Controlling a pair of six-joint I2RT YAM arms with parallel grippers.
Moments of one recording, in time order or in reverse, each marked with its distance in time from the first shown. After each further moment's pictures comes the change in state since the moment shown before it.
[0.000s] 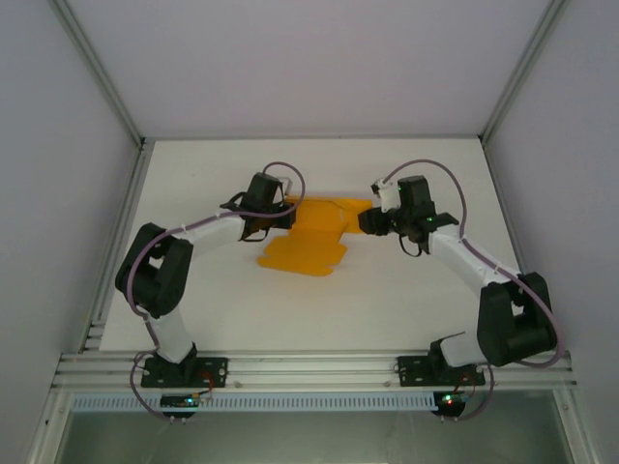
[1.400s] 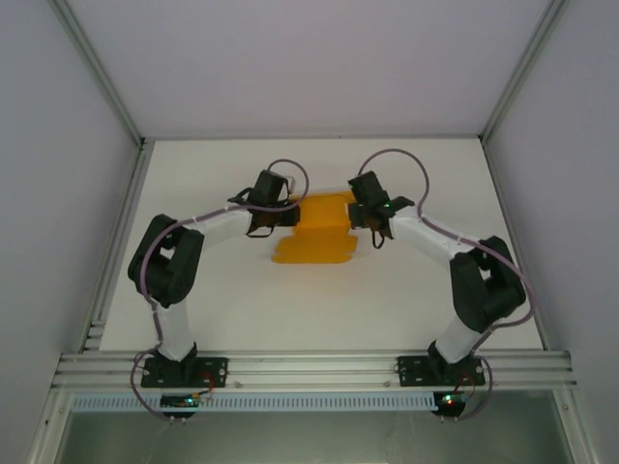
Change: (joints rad) left arm -0.007 0.100 0.093 -0.046 0.029 -0.062; right arm 0.238 0.256 0.248 -0.184 0.682 0.288
